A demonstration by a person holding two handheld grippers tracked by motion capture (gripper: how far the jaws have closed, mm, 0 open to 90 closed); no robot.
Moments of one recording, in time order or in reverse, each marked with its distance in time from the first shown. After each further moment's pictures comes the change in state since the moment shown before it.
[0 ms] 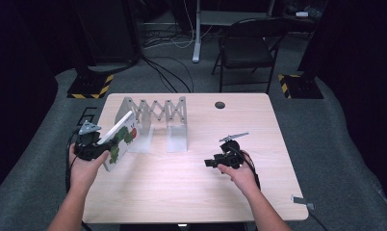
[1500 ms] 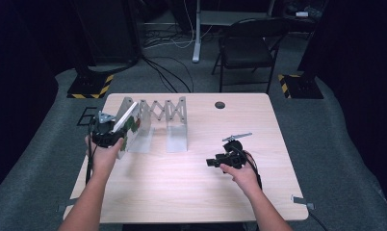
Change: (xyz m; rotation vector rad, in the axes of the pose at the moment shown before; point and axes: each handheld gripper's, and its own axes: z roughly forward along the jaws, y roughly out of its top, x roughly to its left) left arm -0.008 0.019 0.054 -0.042 0.120 -0.027; right arm -0.005 -0.003 -0.005 -0.015 0.015 0.037
